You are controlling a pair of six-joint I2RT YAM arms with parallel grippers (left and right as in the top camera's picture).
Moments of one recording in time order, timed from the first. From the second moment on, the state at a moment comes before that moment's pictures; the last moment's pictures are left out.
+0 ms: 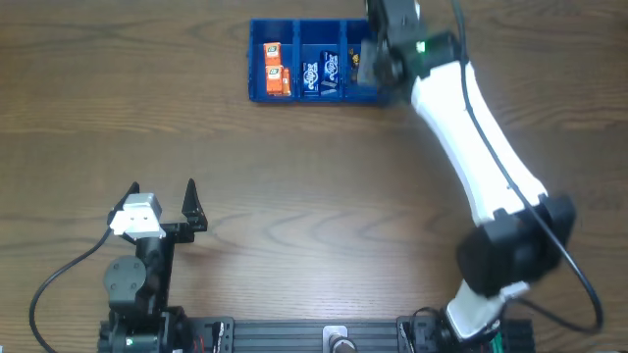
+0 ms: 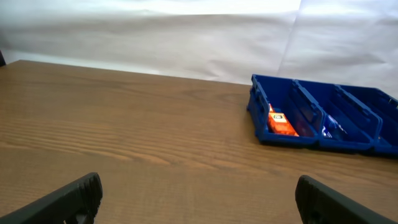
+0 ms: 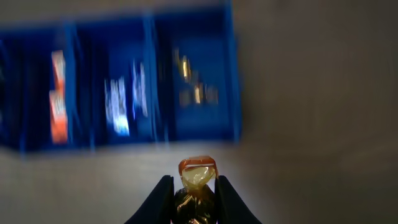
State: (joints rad) left arm 0.00 0.01 0.02 -0.12 0.01 -0.11; right arm 0.33 1.91 1.87 -0.95 0.17 0.40
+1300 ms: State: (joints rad) left arm 0.00 0.01 0.02 -0.12 0.01 -0.11; right arm 0.35 1.99 1.78 -0.73 0.29 0.27
